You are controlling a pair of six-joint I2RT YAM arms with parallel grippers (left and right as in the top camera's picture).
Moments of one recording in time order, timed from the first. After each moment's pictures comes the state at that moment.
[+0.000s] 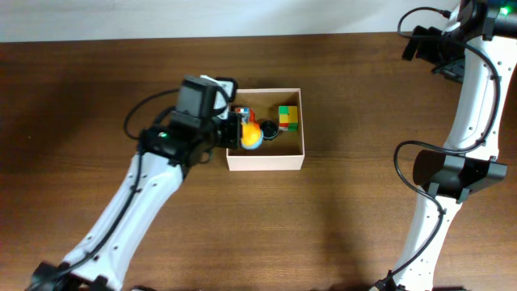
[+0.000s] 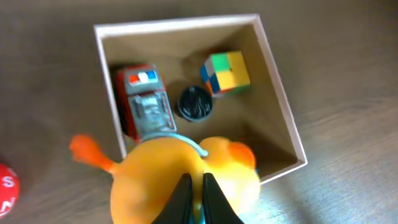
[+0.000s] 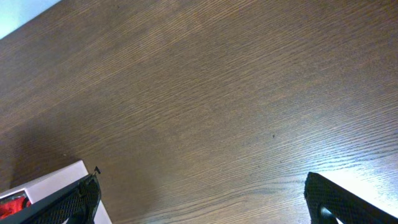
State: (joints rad) left arm -0.39 1.52 1.27 -0.62 0.17 -0.26; right arm -0.23 2.44 2.93 -1.69 -0.09 0.24
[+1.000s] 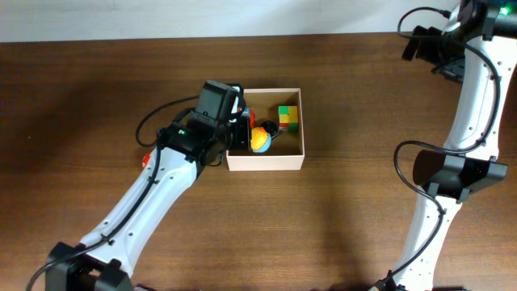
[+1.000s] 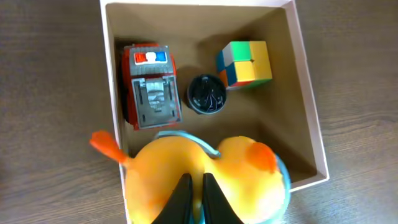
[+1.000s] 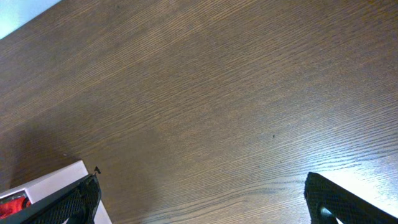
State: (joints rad) left arm -0.44 1.58 1.27 -0.62 0.07 -0.38; right arm -0.23 2.44 2.93 -1.69 -0.09 0.24
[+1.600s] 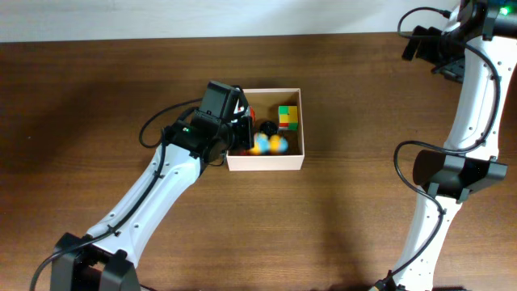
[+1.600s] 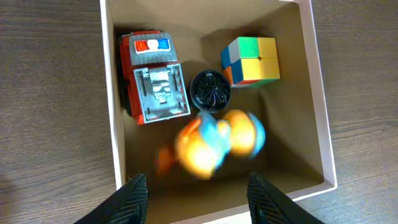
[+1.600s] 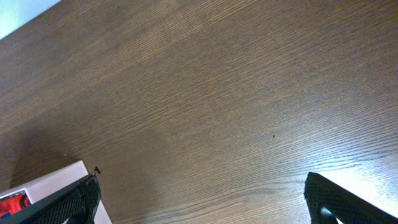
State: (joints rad) left arm -0.45 1.61 1.27 -0.61 0.07 -0.42; right arm -0.23 2.44 2.93 -1.69 -0.09 0.24
